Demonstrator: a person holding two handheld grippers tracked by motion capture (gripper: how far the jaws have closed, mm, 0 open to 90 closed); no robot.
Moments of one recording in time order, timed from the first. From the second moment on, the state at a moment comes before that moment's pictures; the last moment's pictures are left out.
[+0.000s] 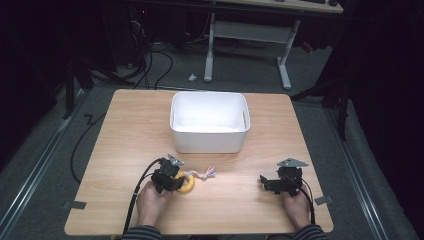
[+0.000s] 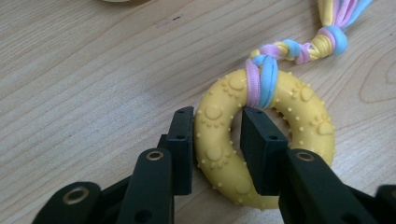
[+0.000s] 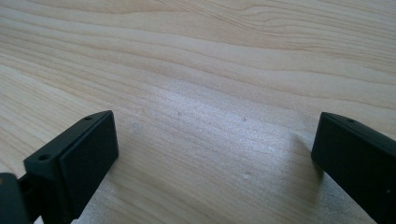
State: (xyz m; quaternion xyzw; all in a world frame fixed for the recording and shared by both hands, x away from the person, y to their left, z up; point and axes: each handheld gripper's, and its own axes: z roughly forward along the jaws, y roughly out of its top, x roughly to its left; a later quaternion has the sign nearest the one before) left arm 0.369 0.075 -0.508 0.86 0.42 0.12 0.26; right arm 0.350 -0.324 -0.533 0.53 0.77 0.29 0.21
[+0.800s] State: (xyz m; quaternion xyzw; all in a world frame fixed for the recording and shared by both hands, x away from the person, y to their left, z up) left arm 0.361 0.078 -0.498 0.85 0.43 0.11 0.29; right arm 0.350 -0.324 -0.533 0.52 0.77 0.29 0.21
